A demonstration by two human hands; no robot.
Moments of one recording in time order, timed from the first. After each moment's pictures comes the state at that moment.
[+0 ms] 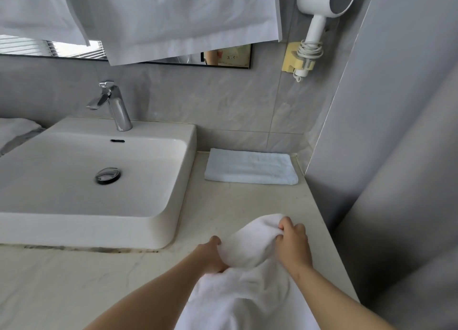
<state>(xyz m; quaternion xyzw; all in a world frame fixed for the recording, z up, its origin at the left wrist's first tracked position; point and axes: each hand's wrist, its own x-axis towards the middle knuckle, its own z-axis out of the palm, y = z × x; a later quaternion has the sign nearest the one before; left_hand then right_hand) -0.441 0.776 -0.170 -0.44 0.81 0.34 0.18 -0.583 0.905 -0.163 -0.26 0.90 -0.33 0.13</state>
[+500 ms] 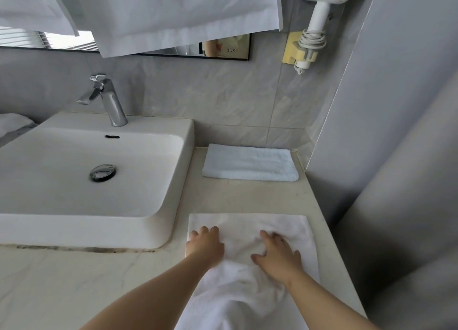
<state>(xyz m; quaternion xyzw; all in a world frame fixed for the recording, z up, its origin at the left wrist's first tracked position) -0.458 0.768 -0.186 -0.44 0.87 0.19 0.08 -0.580 0.898 -0.185 -0.36 0.89 -0.05 0.28</state>
